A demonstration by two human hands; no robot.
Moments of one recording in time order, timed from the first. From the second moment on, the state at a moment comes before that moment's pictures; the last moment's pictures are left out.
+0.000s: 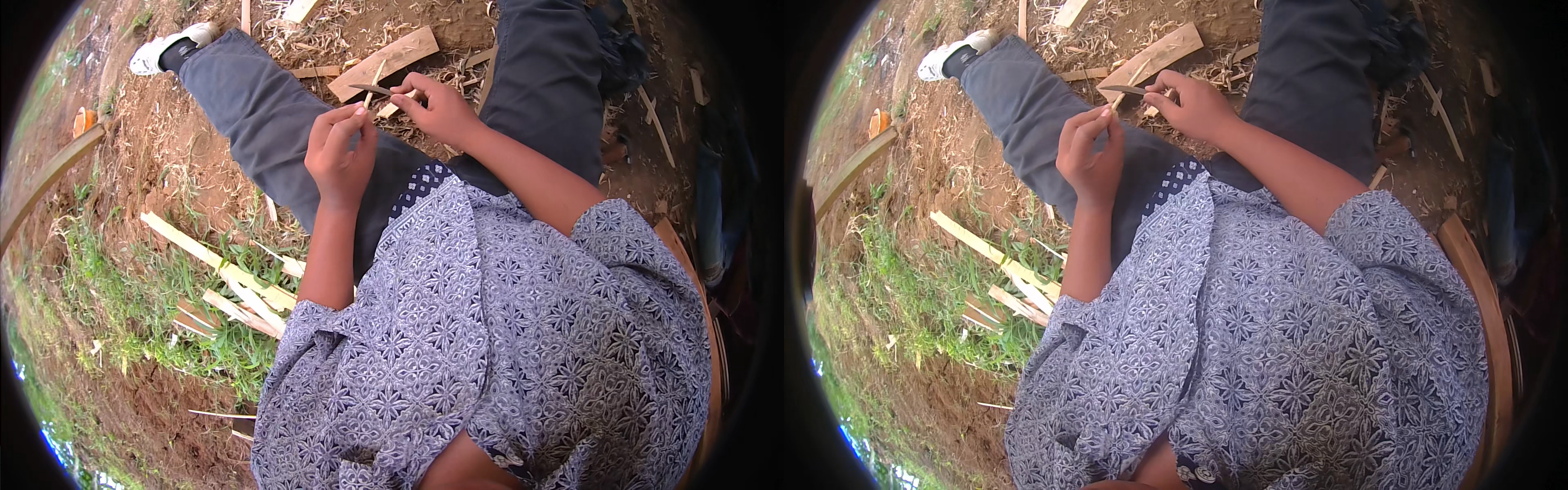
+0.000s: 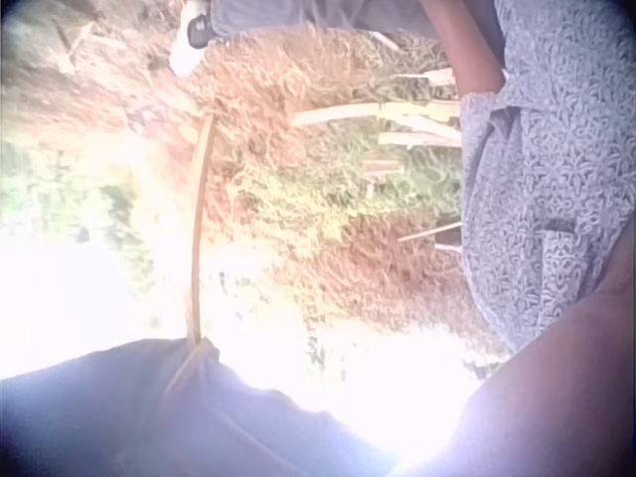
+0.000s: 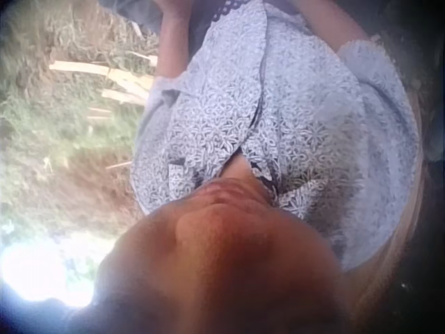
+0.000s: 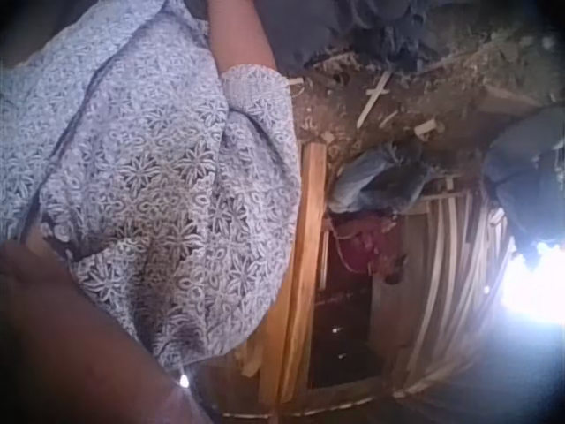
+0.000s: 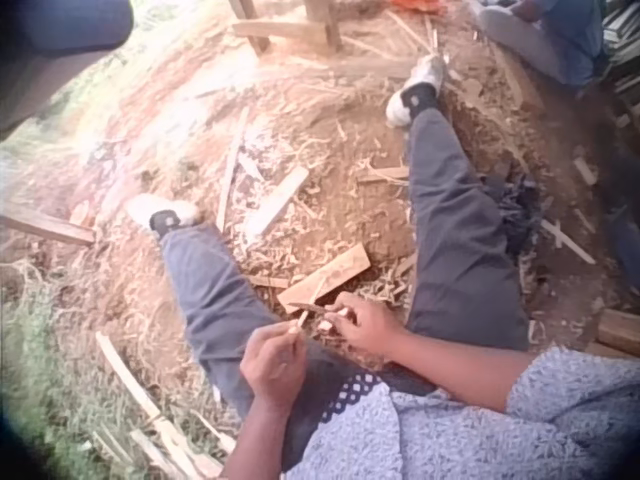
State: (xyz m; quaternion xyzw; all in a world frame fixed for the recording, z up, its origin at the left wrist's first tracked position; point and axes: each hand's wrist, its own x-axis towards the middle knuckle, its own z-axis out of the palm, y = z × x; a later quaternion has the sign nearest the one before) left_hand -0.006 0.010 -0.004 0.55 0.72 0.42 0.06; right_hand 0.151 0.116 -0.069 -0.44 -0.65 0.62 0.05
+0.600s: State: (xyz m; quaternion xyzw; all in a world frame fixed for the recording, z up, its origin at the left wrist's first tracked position) left_hand -0.005 0.010 -0.007 0.54 0.72 0.43 0.06; right_hand 0.153 0.112 -0.068 -0.42 -0.64 0.64 0.08
